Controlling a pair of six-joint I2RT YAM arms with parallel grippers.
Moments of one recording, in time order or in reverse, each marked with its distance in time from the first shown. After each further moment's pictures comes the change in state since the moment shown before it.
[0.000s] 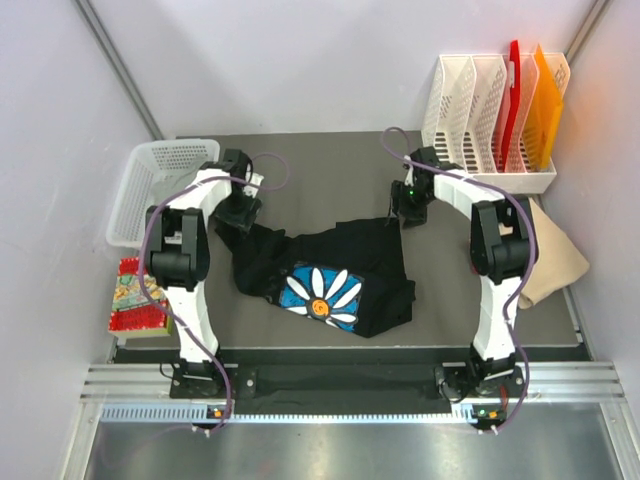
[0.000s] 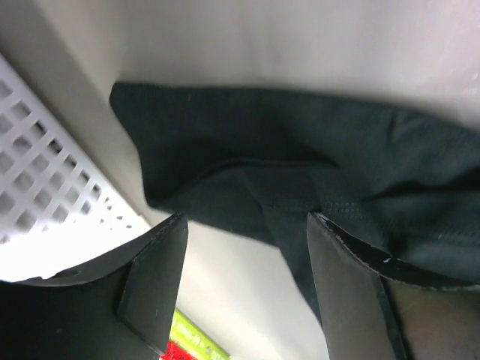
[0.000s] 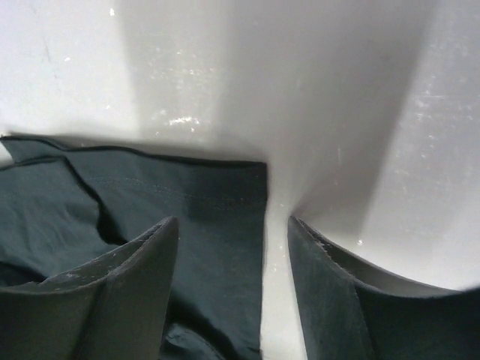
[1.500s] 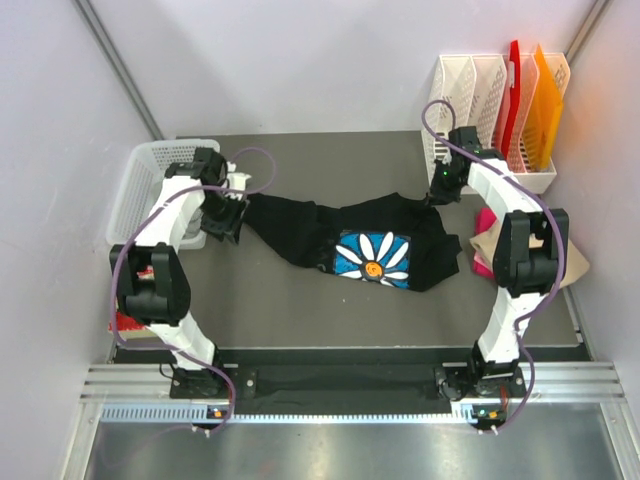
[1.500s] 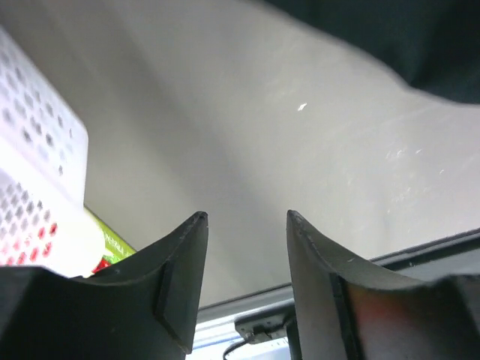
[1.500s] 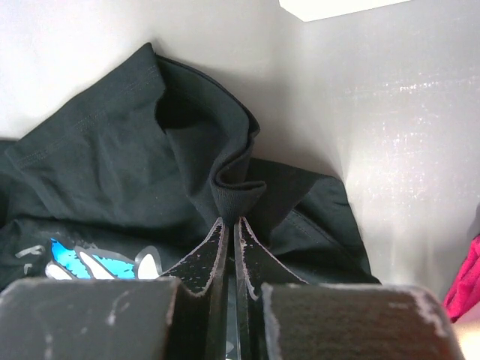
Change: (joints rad) left arm 0.051 -0.298 -0.076 -0.221 0.276 0.025; right arm -0.137 -0.160 0.036 -0.078 0.121 0.031
